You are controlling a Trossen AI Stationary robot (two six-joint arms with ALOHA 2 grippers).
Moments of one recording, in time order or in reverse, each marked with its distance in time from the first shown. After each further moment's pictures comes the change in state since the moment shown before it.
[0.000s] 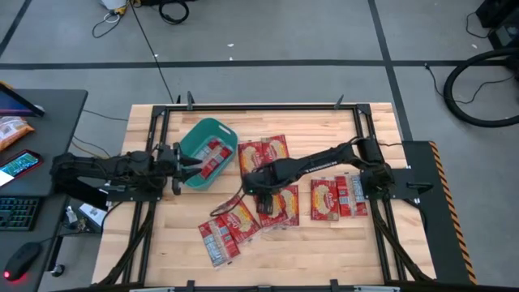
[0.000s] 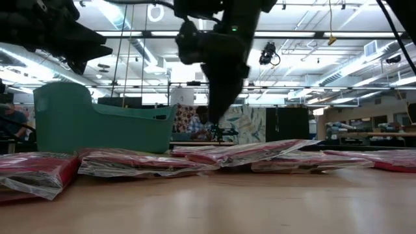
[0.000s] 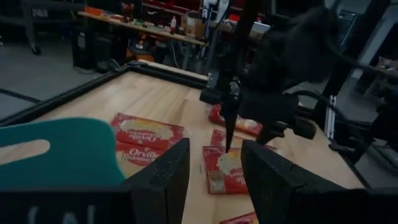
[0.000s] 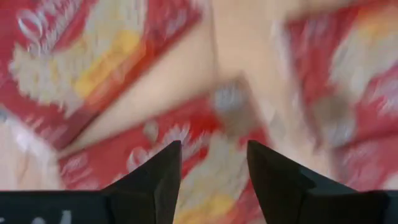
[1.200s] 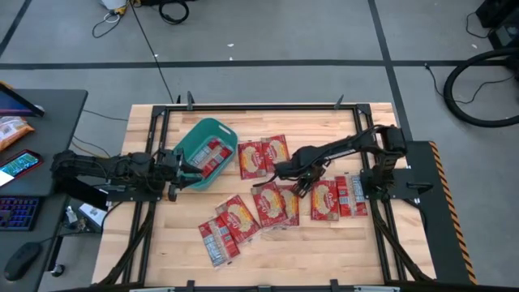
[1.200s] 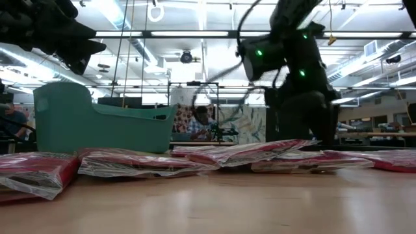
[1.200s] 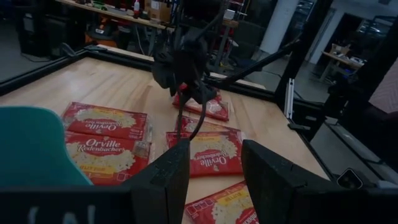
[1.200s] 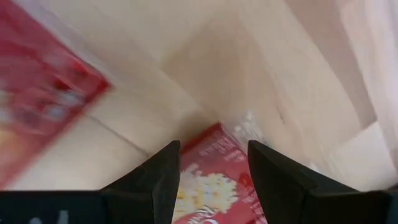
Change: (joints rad) left arm -0.038 0.006 0.000 -0.014 0.126 -0.019; right arm -0.136 -0.246 -0.533 -0.191 -0.033 0.433
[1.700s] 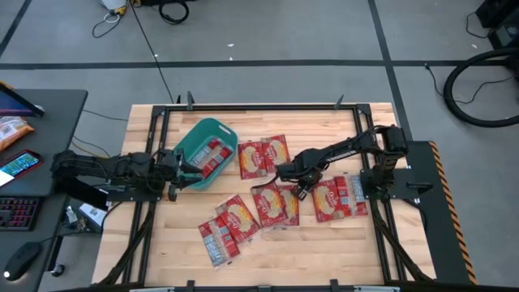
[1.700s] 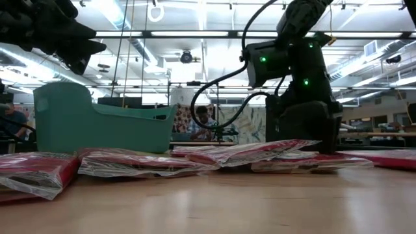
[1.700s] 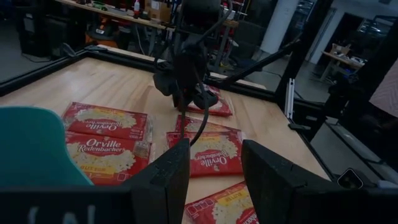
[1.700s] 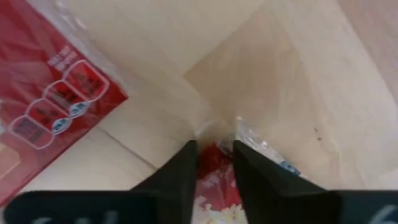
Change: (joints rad) left arm 0.000 0.000 0.000 -0.001 -0.001 0.002; right arm 0.003 -0.003 -0.075 0.156 -0.017 -0.031
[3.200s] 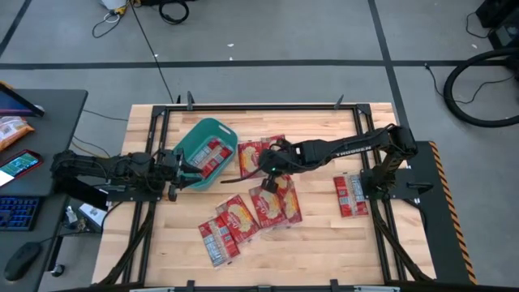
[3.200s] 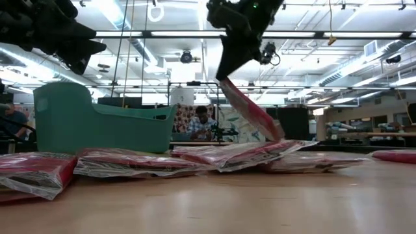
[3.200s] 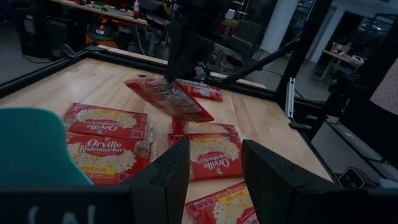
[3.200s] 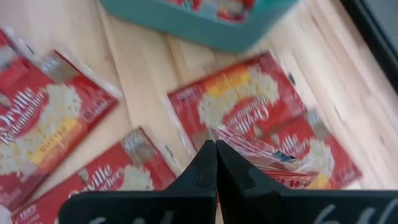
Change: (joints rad) left arm 0.000 0.000 0.000 -0.001 0.000 0.008; right arm 0.075 -0.087 0.357 0.310 0.305 -0.440
